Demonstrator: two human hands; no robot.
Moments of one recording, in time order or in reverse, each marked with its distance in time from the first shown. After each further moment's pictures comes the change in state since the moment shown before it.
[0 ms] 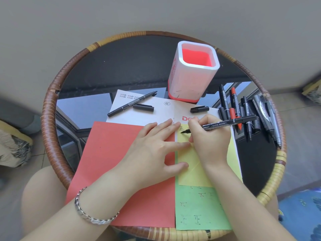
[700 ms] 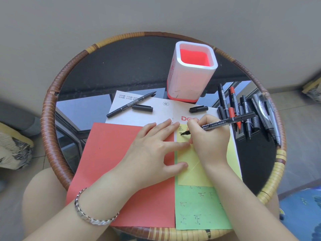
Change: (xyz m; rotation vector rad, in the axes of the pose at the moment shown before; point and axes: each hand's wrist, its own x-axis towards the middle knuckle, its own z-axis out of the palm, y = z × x) left_hand 0.000 0.000 0.001 -0.002 0.003 -0.006; right_hand 0.001 0.002 -0.002 0.006 0.003 -0.006
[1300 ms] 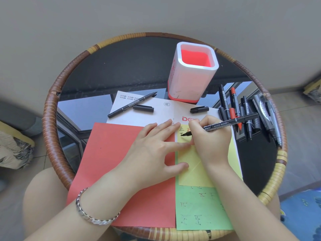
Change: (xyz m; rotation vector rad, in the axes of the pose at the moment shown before) left_hand 0.000 0.000 0.000 -0.005 -0.001 -0.001; right_hand 0.000 -0.001 0.000 0.021 -0.009 0.006
